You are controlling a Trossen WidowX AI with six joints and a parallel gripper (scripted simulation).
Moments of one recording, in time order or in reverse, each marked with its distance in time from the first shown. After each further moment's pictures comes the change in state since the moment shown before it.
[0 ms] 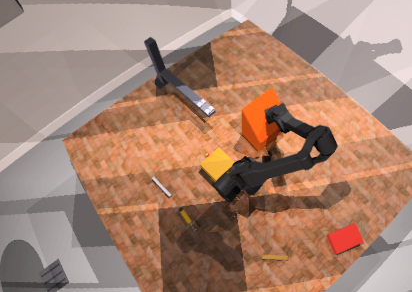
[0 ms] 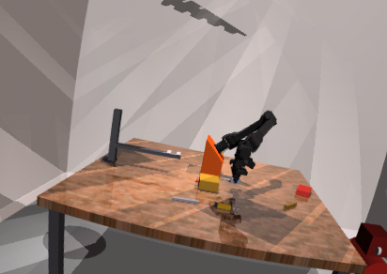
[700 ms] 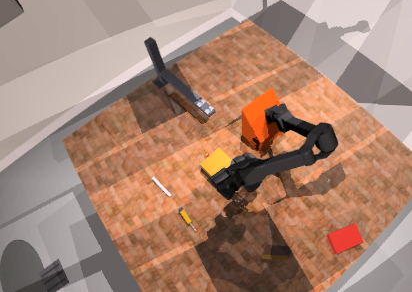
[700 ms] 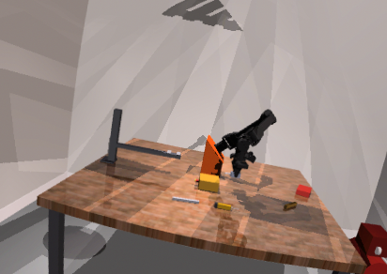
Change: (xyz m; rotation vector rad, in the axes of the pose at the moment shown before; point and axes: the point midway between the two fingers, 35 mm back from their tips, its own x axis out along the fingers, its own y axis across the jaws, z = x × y) arm -0.033 0.000 -0.004 -0.001 0.003 -0.002
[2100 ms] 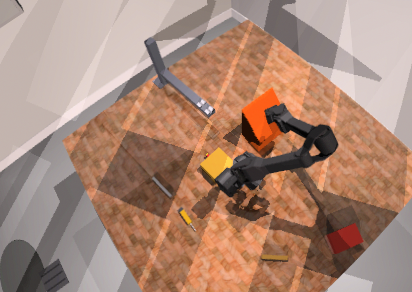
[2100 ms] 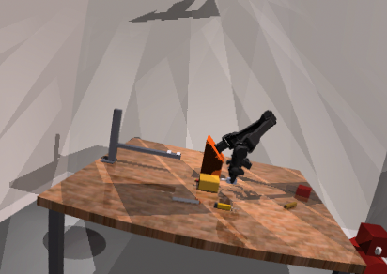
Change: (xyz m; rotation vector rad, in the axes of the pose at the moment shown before) arm 0.042 0.019 -0.007 -0.010 -0.005 -0.004
